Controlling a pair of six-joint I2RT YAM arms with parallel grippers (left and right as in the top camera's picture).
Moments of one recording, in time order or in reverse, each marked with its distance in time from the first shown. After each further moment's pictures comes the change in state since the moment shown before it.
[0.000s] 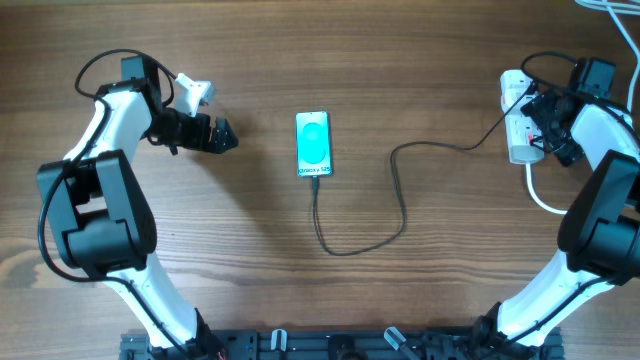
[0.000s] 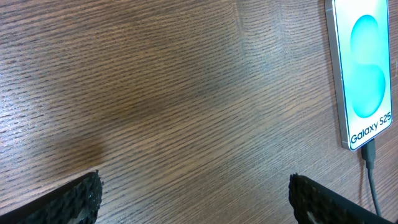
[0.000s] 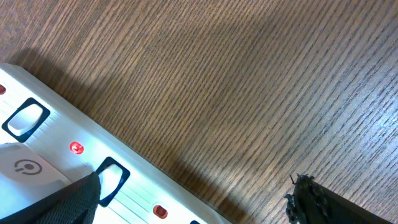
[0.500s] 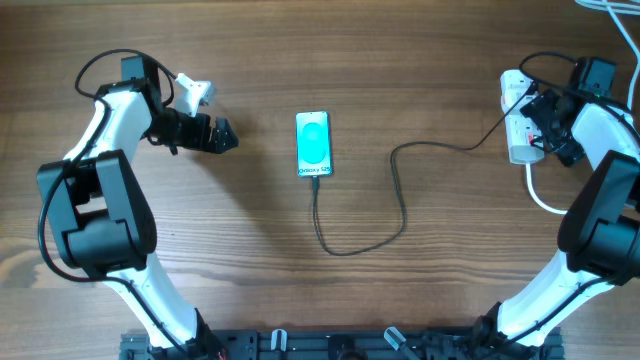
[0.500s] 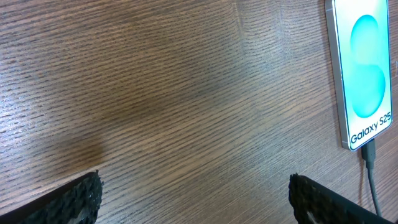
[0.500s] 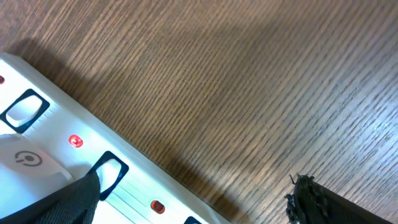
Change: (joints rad) left arm 0.000 0.000 0.000 0.000 0.000 0.000; right arm 0.000 0.000 0.010 -0.023 0.006 -0.069
